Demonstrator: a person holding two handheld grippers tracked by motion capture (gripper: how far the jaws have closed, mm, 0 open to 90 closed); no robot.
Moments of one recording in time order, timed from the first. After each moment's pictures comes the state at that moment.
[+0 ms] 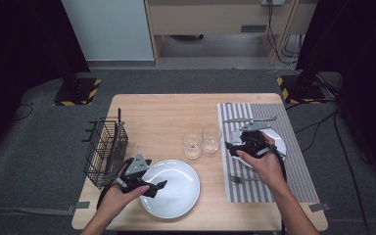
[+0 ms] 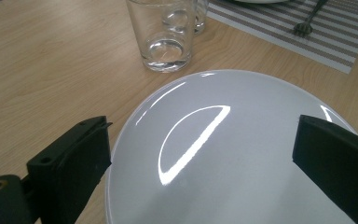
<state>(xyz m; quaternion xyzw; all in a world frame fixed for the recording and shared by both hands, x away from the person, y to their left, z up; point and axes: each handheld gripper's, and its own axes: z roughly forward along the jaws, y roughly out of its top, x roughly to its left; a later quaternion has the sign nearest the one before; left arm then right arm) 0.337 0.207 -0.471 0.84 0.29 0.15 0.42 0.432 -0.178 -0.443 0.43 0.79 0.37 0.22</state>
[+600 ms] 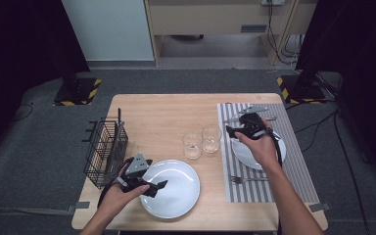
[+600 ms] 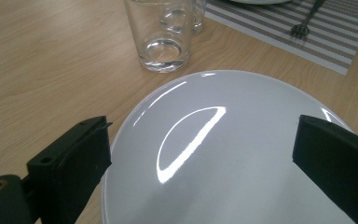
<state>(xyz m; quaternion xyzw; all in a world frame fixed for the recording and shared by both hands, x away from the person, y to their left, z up) 0.340 0.209 -0.473 0.84 0.30 0.14 0.43 0.491 -0.178 -0.437 0.46 0.78 0.36 0.23</state>
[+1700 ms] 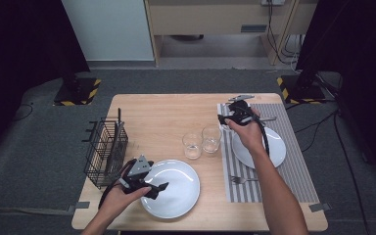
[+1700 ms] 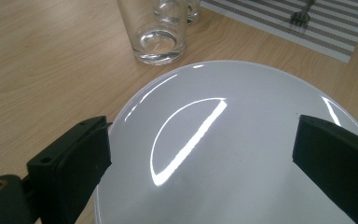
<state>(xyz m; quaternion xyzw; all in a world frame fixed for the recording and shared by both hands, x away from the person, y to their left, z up) 0.337 0.203 -0.478 0.85 0.29 0.14 0.42 0.549 -0.152 -0.450 0.48 0.77 0.35 0.23</state>
